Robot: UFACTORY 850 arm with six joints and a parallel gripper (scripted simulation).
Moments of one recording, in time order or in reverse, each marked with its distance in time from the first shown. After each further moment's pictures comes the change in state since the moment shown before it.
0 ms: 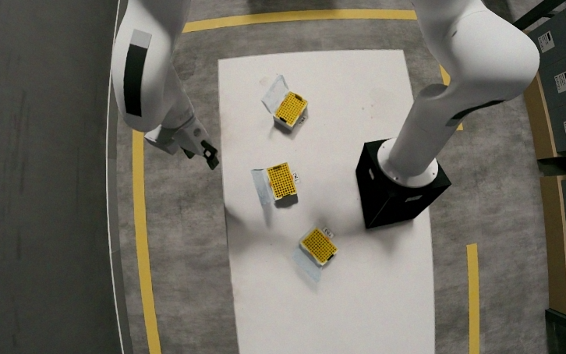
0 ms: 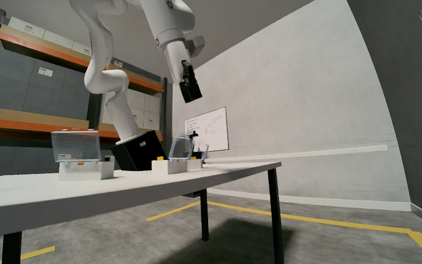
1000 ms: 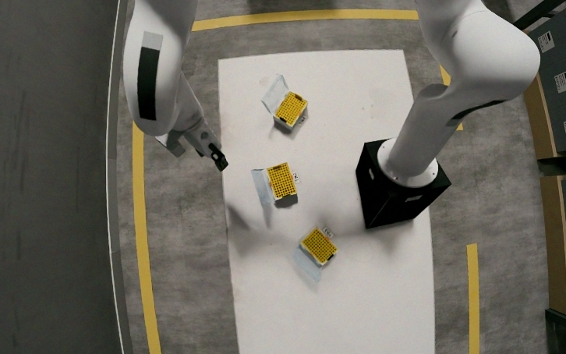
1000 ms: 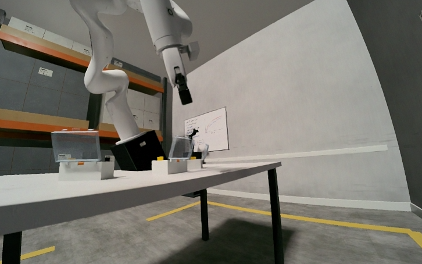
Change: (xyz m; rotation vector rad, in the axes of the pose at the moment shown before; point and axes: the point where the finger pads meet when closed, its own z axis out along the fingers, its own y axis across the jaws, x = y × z) arm -0.016 -0.028 0.003 0.021 -0.059 0.178
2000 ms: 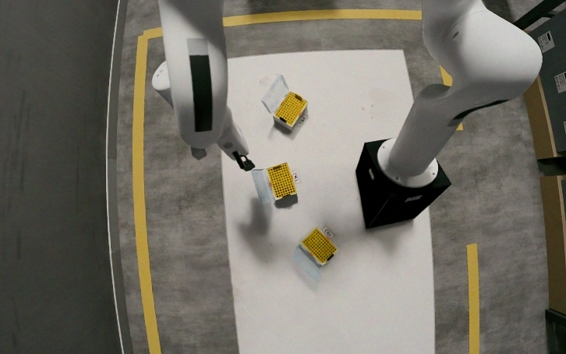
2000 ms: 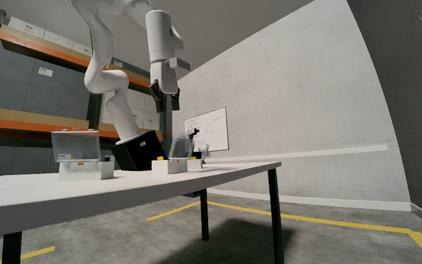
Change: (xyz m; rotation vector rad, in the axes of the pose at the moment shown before) arm -0.066 -0.063 0.007 -0.065 -0.194 0.518
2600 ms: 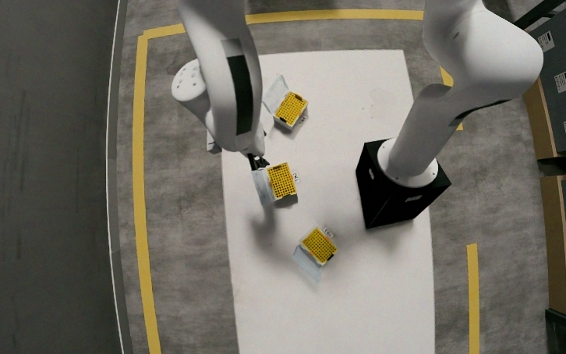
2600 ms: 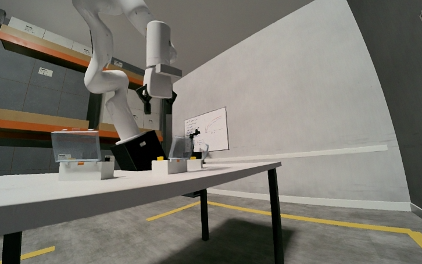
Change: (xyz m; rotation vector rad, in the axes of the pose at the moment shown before) arm -0.052 -0.007 0.008 -0.107 -0.062 0.322
